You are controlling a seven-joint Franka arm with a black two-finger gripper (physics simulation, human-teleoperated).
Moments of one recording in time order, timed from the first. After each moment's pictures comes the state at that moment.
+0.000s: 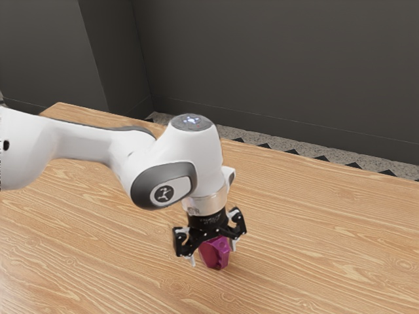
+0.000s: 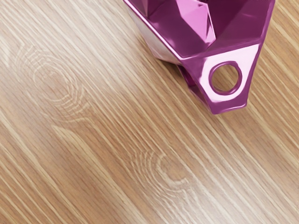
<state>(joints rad) -0.49 -0.01 -0.06 -2.22 -0.03 2.21 -1.39</state>
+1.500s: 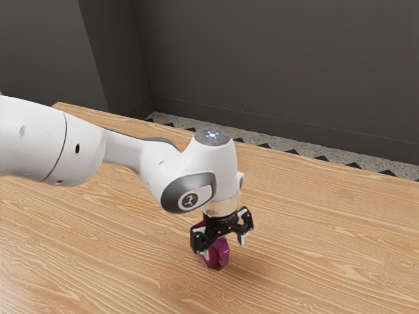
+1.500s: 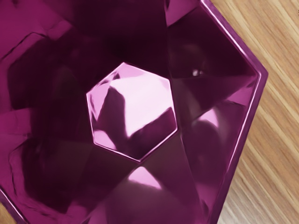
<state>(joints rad) -0.43 0.25 -0.04 -2.08 0.06 2.33 -1.45</state>
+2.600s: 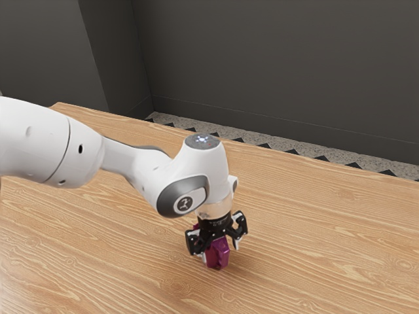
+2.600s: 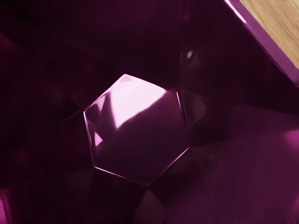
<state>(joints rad) -0.40 0.26 -0.03 -2.12 0.00 2.40 -1.34</state>
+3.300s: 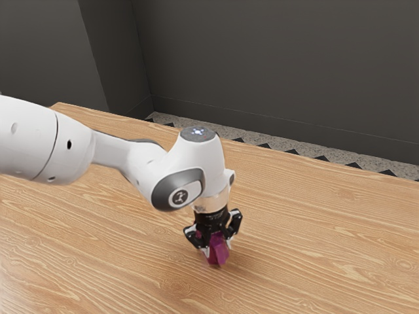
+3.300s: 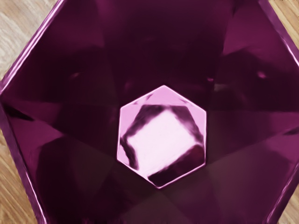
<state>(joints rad) -0.40 0.22 -0.03 -2.13 0.01 2.37 -1.32</state>
